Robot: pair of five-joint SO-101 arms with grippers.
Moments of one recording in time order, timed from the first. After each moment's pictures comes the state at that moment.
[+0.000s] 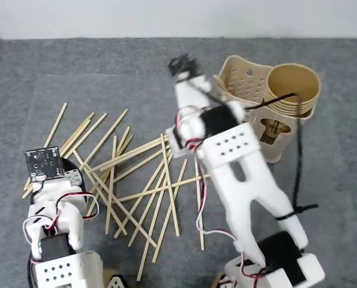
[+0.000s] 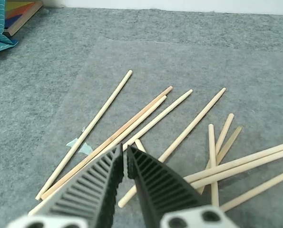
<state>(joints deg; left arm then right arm) -18.4 -85.3 86.8 42.4 2.7 -29.3 -7.8 3.1 81.4 -4.5</state>
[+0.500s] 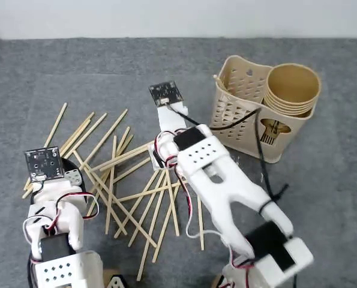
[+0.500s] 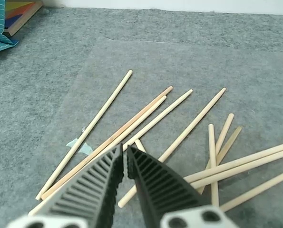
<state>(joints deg) -18.4 -85.3 86.8 42.4 2.7 -34.7 0.4 18.3 59.3 -15.2</state>
